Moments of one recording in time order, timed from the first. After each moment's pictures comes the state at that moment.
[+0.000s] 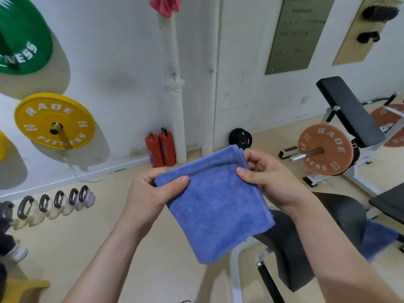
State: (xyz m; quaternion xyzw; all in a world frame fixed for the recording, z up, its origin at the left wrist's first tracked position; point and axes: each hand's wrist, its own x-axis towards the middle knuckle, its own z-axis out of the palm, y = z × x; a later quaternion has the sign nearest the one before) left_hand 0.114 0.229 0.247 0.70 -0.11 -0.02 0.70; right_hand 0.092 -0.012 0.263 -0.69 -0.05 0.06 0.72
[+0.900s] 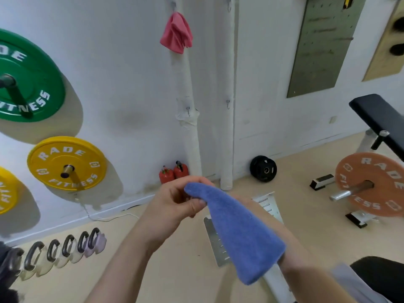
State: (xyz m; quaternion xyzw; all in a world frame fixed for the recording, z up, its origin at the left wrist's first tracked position) left_hand 0.325 0.201 0.266 0.70 -0.25 -0.10 0.67; right_hand 0.326 0.006 0.203 -0.78 0.03 0.15 0.61
